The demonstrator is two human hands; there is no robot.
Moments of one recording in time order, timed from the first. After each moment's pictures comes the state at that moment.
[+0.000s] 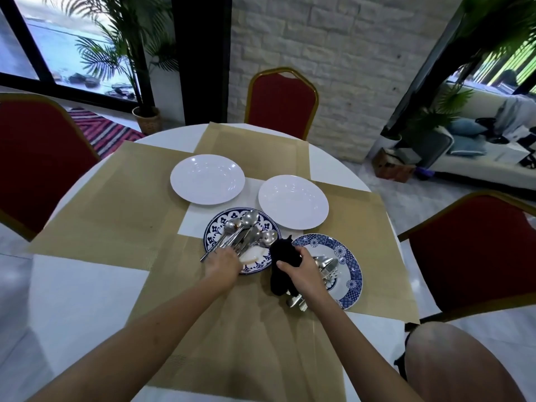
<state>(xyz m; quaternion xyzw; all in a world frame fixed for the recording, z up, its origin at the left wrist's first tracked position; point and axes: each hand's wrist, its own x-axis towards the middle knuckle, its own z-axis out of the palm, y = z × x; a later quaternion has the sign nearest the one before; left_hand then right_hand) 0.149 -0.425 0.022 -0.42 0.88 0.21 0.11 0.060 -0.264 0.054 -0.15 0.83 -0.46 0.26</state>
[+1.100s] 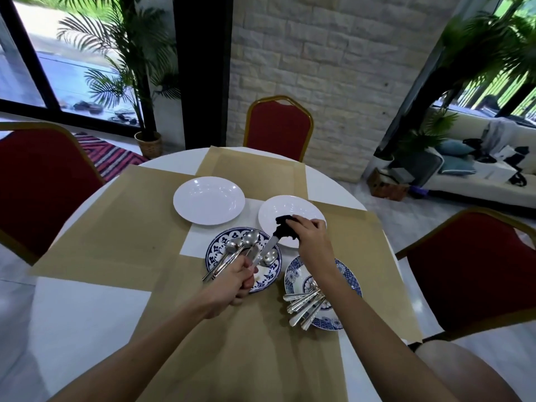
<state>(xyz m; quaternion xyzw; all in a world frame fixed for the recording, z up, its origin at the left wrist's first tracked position) 0.190 -0.406 0.096 -0.24 0.62 0.74 0.00 0.001 -0.301 0.097 -0.45 0.85 -0.23 -0.15</state>
